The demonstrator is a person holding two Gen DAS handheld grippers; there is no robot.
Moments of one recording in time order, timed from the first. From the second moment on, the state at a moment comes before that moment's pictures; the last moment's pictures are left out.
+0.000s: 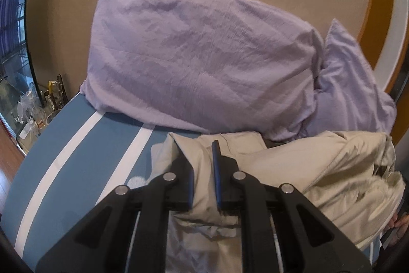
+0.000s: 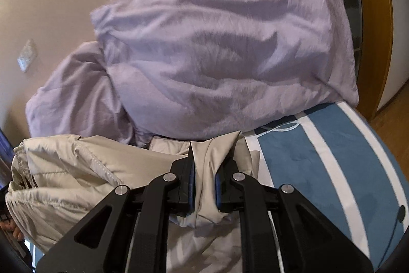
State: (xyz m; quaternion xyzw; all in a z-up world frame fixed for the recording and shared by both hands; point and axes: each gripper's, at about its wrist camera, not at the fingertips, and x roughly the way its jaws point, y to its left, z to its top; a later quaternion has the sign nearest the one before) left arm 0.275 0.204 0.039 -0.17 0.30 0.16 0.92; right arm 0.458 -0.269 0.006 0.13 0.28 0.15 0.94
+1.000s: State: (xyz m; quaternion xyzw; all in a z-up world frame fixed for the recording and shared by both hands) left arm 0.347 0.231 -0.016 -0.17 0.32 0.23 0.90; right arm 0.524 -0.275 -0.039 0.18 0.33 0.09 0.92
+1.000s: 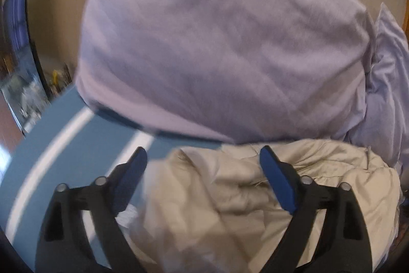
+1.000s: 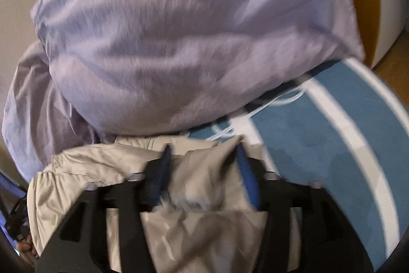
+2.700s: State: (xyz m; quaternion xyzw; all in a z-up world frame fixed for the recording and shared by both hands) left arm 0.395 0.108 -0.036 -0.03 0.35 0.20 0.91; right arm 0.520 -0.052 -0.070 0.00 0.35 0.18 0.92
